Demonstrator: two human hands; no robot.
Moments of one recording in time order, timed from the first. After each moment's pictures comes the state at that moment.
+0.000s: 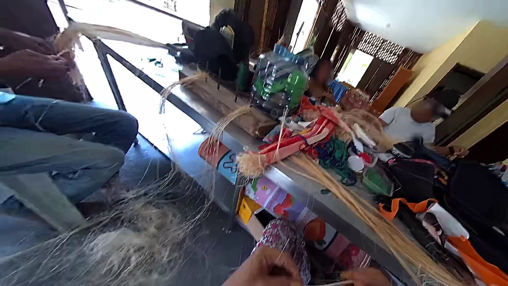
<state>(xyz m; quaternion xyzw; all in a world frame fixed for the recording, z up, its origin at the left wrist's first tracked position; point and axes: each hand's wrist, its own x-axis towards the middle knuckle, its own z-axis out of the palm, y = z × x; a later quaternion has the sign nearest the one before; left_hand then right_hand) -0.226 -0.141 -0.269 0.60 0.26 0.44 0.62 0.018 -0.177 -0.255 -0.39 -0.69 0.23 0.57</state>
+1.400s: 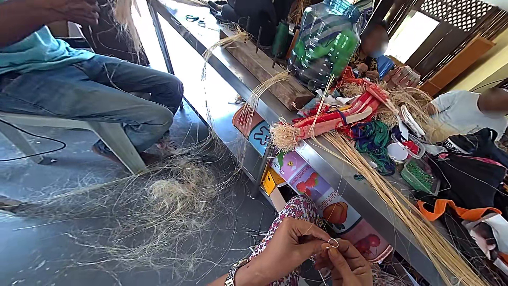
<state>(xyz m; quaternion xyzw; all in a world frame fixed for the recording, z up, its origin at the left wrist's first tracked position) -0.199 -0.125 -0.313 0.59 0.22 0.61 0.49 -0.045 -0.162 -0.280 -0.41 -0.45 0.54 0.58</state>
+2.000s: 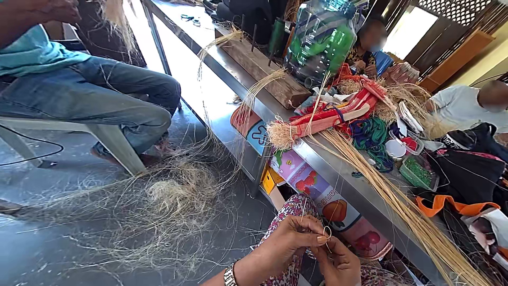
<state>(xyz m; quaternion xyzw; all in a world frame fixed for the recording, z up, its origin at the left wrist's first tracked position) -0.198 -0.124 -0.306 0.37 0.22 0.50 0.75 -0.044 -0.155 -0.301 -0.49 -0.61 0.35 0.52</state>
